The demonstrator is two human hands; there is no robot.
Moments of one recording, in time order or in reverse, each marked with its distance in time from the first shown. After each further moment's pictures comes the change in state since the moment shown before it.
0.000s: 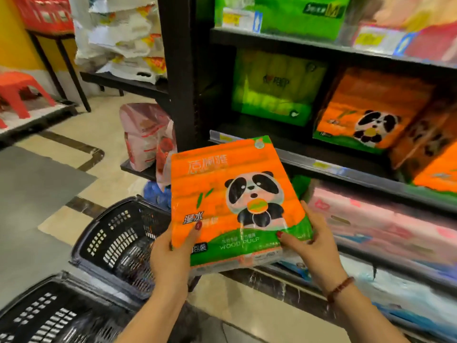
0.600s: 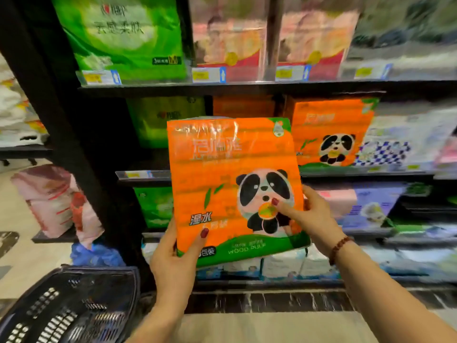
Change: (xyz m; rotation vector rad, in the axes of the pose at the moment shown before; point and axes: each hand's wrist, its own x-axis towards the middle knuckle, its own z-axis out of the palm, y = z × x) left_hand -0.129 0.023 0.134 0.077 -0.414 0.497; right_hand -0.056 -0.036 -0.202 0.040 0.277 0.013
